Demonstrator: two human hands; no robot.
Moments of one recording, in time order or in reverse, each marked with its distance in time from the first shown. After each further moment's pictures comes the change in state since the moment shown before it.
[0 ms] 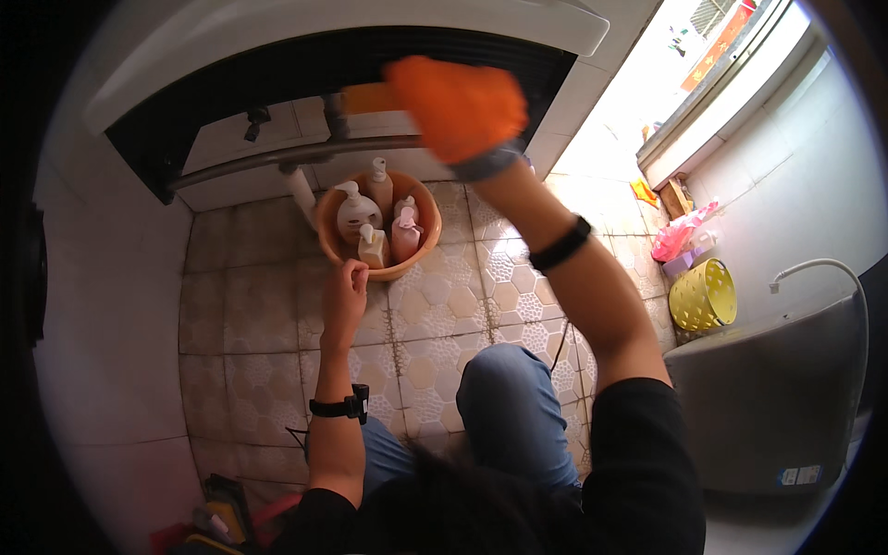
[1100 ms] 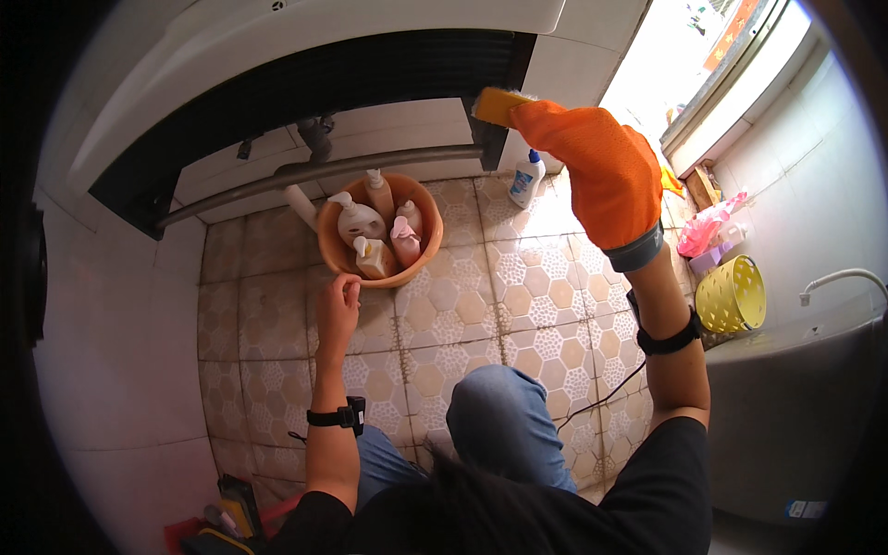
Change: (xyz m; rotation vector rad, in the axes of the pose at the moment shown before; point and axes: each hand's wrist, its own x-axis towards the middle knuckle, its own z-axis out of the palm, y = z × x) left_hand 0.011 -0.005 0.016 0.090 -0.046 -0.122; right_hand -0.097 0.091 -0.120 0.380 -0.221 0.323
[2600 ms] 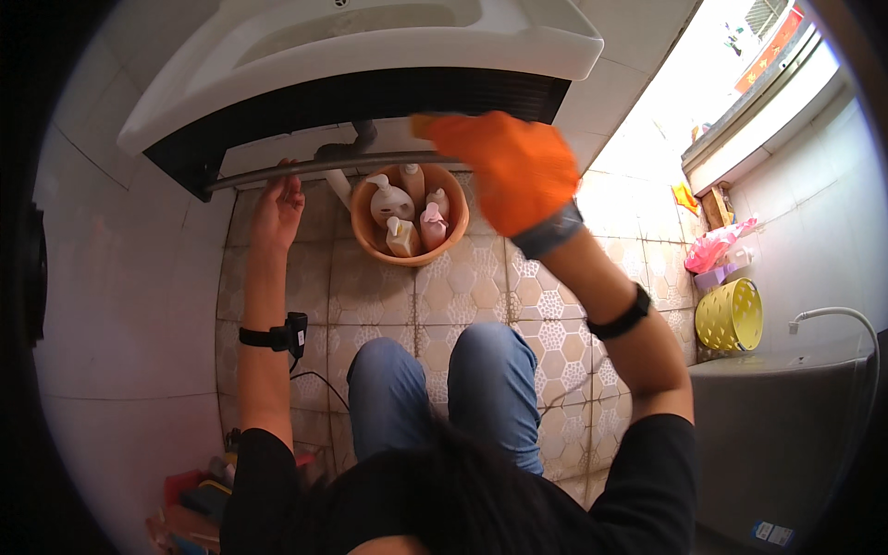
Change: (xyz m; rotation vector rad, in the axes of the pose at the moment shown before) left_hand 0.123 0.045 -0.182 -1.410 0.126 -0.339; right_hand 0.077 -0.082 0.047 -0.040 0.077 -0.144
